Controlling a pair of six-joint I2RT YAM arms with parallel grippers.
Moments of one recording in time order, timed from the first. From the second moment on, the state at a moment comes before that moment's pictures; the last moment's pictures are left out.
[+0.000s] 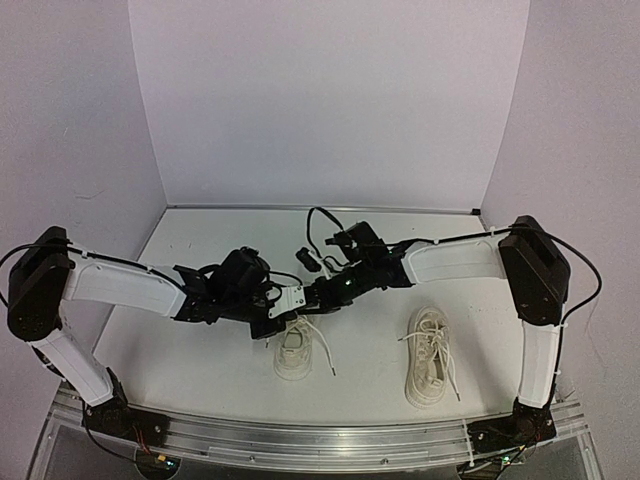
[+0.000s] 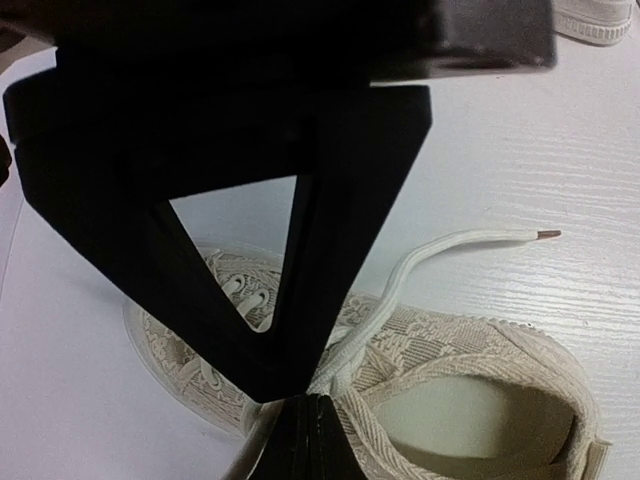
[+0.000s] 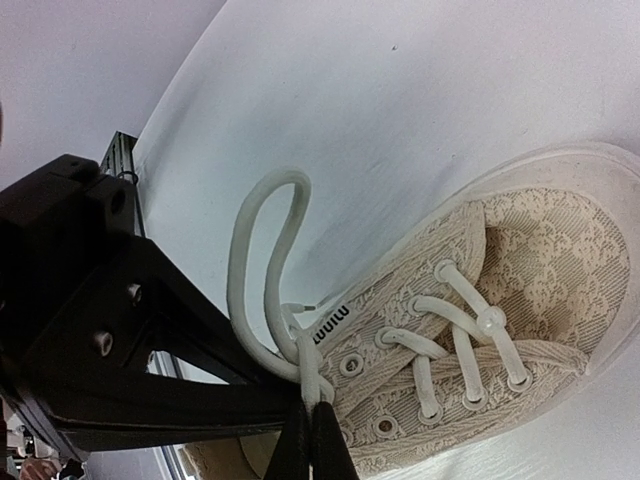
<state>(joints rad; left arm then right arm) -0.95 1.59 0.87 -0.02 0.07 0.55 0.83 2.01 1.36 -0.16 -0.62 0.35</state>
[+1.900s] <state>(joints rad) -0.95 1.67 0.71 0.40 0.02 0.30 0.76 2.04 1.28 -0.06 -0.66 0.45</state>
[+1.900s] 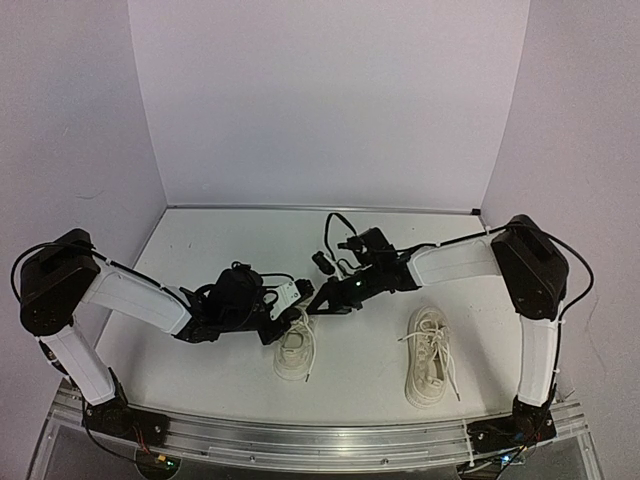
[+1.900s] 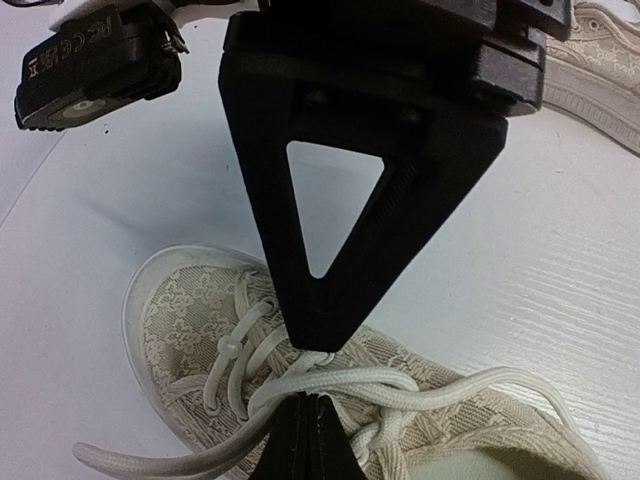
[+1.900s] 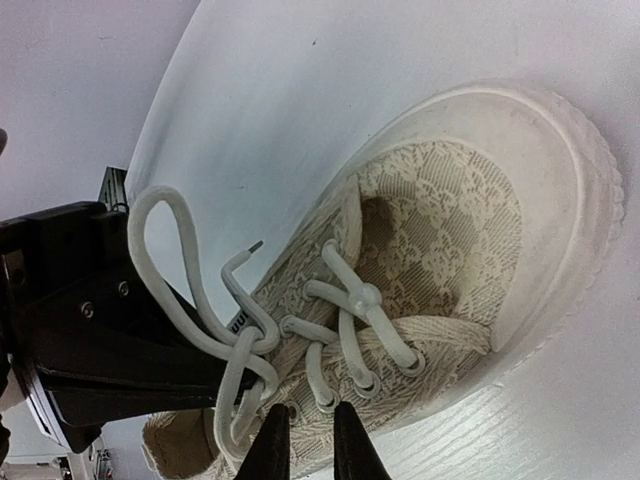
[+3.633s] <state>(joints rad) -0.94 1.67 0.71 0.38 0.02 0.33 0.79 2.07 1.32 -0.06 -0.72 0.45</state>
